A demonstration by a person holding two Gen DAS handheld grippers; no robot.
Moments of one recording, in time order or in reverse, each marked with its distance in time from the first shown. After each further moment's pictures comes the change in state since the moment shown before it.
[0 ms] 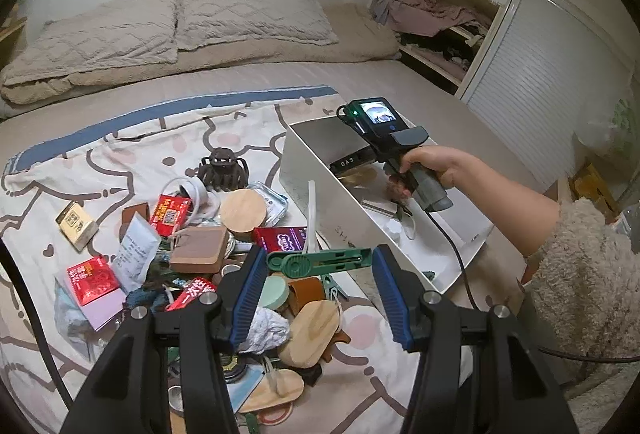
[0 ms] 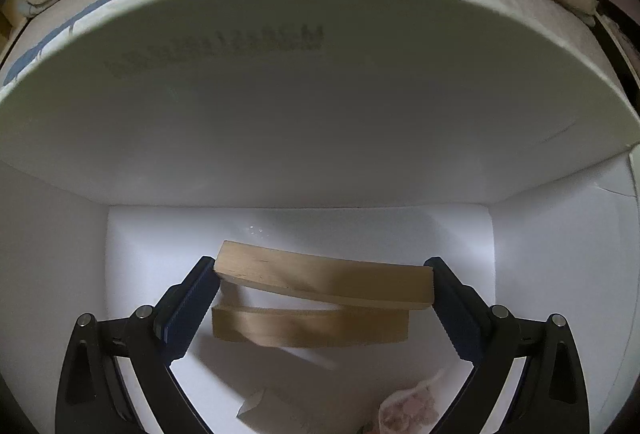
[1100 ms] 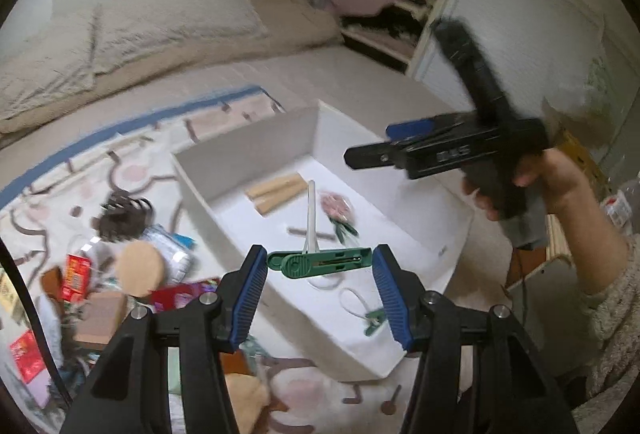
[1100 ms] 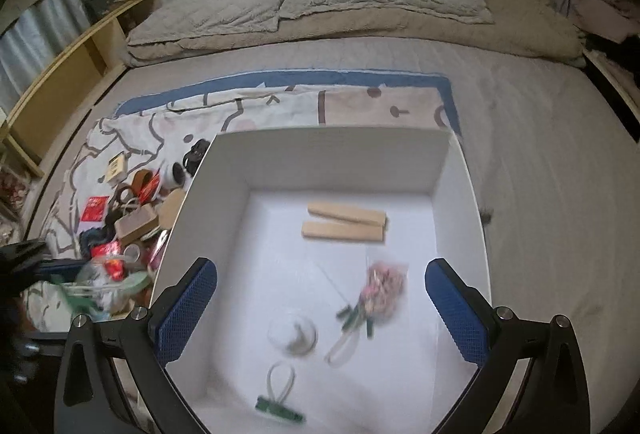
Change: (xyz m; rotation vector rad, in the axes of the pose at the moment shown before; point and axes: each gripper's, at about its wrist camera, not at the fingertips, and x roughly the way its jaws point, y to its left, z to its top) left arm 0.098 -0.081 0.040 0.062 0.010 -0.069; right arm -0.173 -0.039 -0.113 -0.037 -0.338 0.221
